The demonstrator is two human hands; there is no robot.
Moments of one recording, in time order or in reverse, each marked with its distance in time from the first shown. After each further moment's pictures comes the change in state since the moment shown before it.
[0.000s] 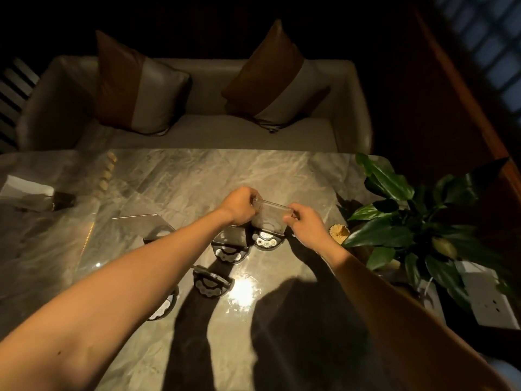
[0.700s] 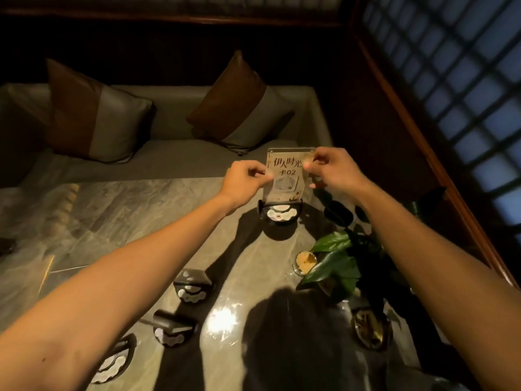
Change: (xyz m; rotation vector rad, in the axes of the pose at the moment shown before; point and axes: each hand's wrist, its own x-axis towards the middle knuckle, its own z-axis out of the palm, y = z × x) left_hand 0.072 0.128 -0.030 -0.451 0.222 0.164; right_hand 0.060 -0.066 -0.200 0.137 0.137 -0.023
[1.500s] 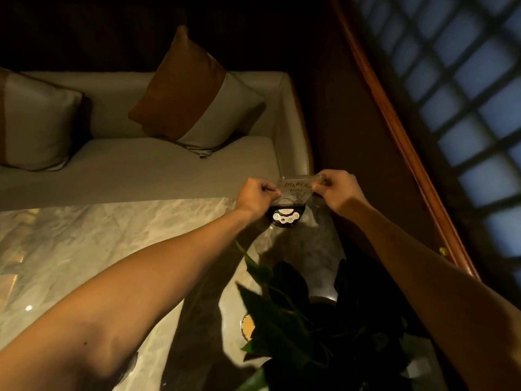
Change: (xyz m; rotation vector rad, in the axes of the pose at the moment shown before) left_hand 0.176 -0.018 0.196 0.029 -0.063 -0.190; right_hand 0.162 0.168 -0.106 -0.345 0.046 0.116
